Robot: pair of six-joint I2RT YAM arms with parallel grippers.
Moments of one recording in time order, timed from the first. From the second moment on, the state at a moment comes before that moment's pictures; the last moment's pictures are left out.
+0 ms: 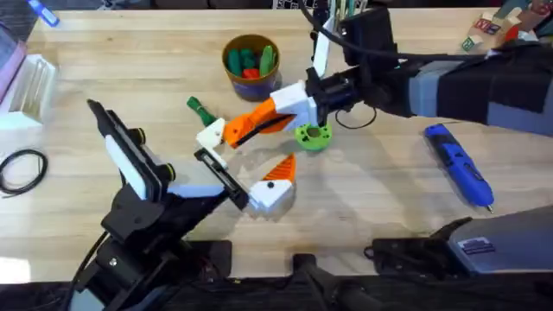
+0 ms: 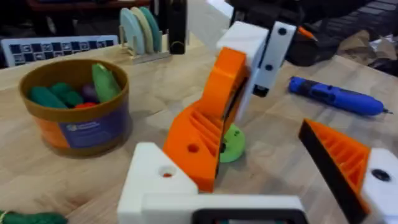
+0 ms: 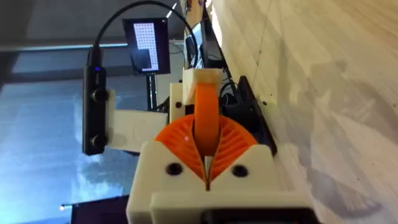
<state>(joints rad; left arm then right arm) -0.60 0.02 0.01 -0.07 0.22 -0.11 0.47 1.65 0.90 0.02 -1.28 0.78</state>
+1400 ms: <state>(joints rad) -0.58 0.04 0.01 -0.07 0.20 -0.08 0.51 1.74 0.91 0.17 -1.30 0.82</state>
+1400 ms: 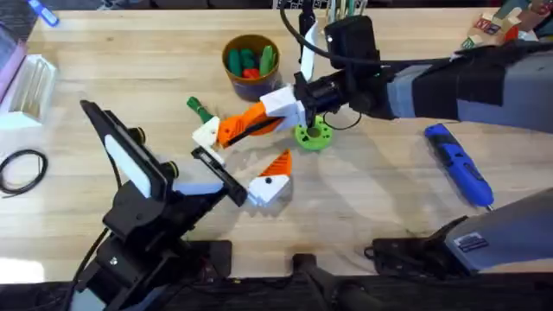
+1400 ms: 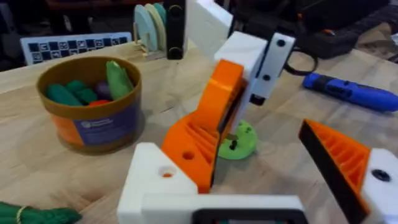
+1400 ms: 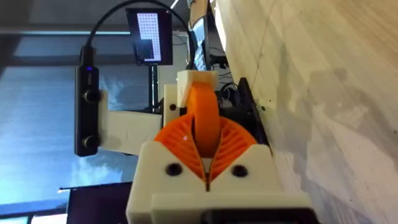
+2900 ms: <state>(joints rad) -0.60 0.04 0.01 -0.05 0.52 -0.03 0.61 1.76 0.90 0.18 -1.40 0.70</state>
